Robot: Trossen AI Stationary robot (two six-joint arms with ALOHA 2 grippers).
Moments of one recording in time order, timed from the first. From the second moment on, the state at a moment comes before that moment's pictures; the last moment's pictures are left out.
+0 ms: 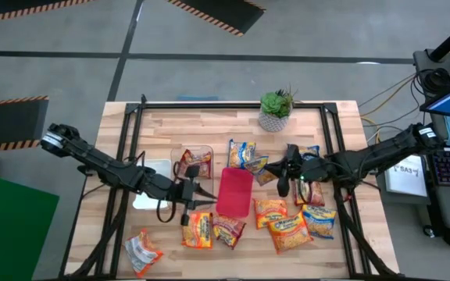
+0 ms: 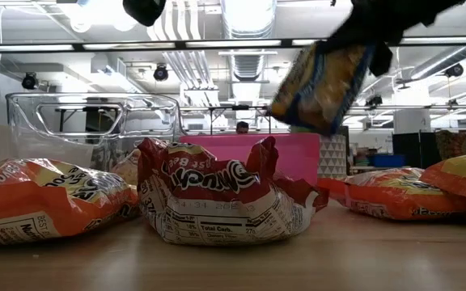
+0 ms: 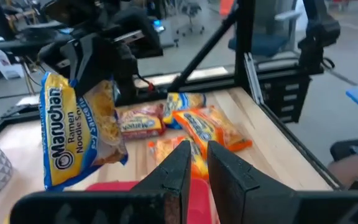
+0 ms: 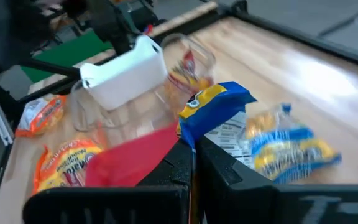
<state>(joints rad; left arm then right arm) -0.41 1.28 0.74 0.34 -0.28 0.02 0.27 1.04 0.65 -0.02 0.47 0.50</state>
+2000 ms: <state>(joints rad) -0.41 1.19 0.69 0.36 -0.31 0.00 0.20 1.67 1.46 -0.78 0.44 0.01</state>
